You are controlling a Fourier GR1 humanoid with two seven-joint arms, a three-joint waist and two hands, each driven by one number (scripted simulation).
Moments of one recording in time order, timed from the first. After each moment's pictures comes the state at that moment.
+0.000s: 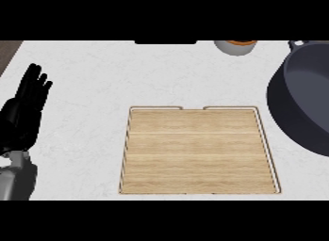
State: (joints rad) left arm -0.20 0.21 0.13 -1.64 0.08 0.11 0.22; right arm 0.11 -0.52 -0.33 -2.04 0.18 0.10 0.08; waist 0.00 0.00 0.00
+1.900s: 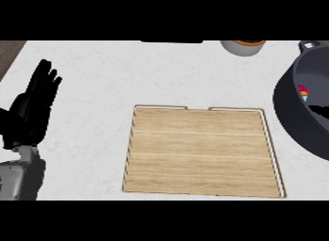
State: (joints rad) left arm -0.23 0.18 0.11 -1.62 0.06 0.10 0.23; right arm -0.66 -0.61 -0.46 -0.42 0.40 0.07 -0.61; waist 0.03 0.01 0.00
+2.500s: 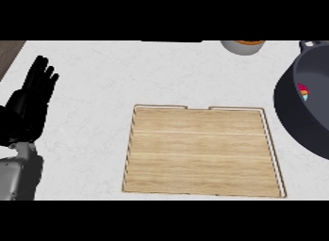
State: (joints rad) left arm -0.26 0.19 0.13 -1.62 0.06 0.11 0.25; right arm -0.66 -0.81 -0.64 -0.23 0.22 0.37 -0.70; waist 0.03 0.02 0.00
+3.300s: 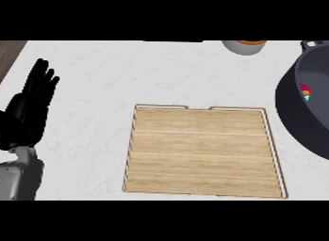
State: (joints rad) left arm -0.23 0.18 0.12 -1.64 0.06 0.10 0.24; right arm -0.53 -0.98 -0.66 -0.20 0.19 0.49 -0.70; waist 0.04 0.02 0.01
